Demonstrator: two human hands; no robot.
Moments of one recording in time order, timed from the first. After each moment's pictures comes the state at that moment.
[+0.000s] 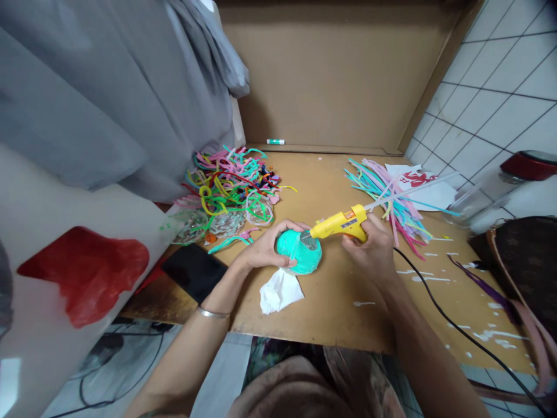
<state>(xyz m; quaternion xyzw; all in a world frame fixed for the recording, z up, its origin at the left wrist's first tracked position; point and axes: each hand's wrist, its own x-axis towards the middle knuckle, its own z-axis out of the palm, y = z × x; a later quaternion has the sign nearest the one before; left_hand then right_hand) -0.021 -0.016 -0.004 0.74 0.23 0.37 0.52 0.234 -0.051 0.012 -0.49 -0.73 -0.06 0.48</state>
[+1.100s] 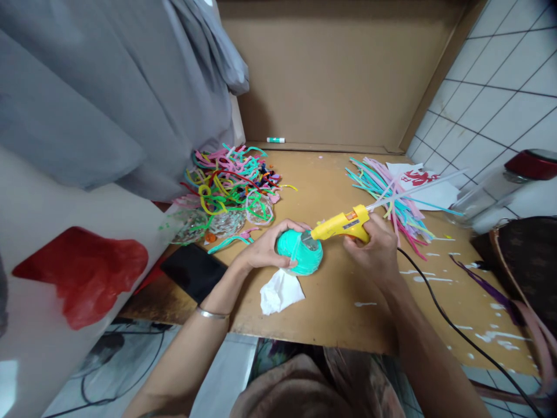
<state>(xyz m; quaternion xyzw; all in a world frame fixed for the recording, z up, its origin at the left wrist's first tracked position) -0.022 -0.016 -0.004 0.73 0.24 0.36 0.52 0.234 -0.053 0.012 -0.50 -0.72 -0.07 0.46</state>
